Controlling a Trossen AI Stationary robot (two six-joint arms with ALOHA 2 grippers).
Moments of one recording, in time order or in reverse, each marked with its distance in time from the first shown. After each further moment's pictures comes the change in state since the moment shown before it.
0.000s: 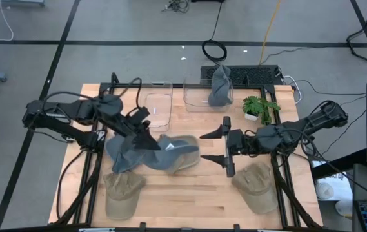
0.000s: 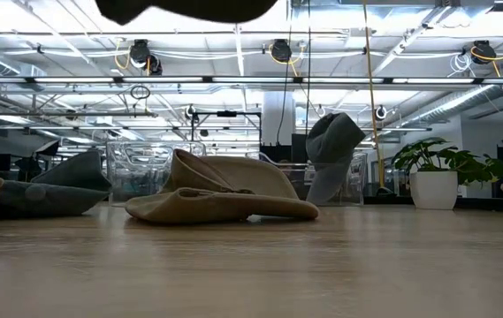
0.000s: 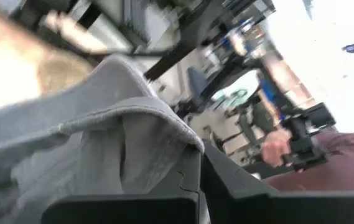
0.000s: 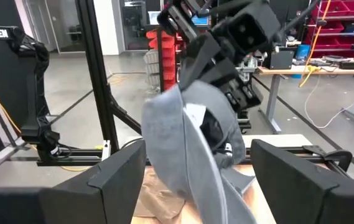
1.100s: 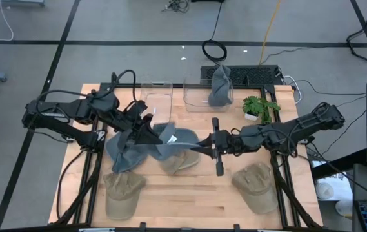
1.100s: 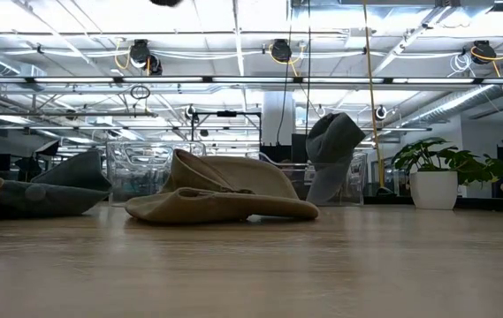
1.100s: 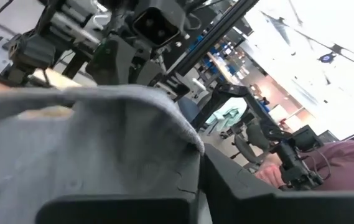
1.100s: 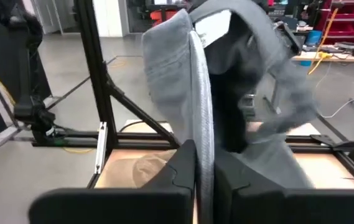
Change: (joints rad) left arm 0.010 -0.008 0.000 0.140 -0.032 0.073; right arm -0.076 0.082 -0.001 0.027 -0.110 0.000
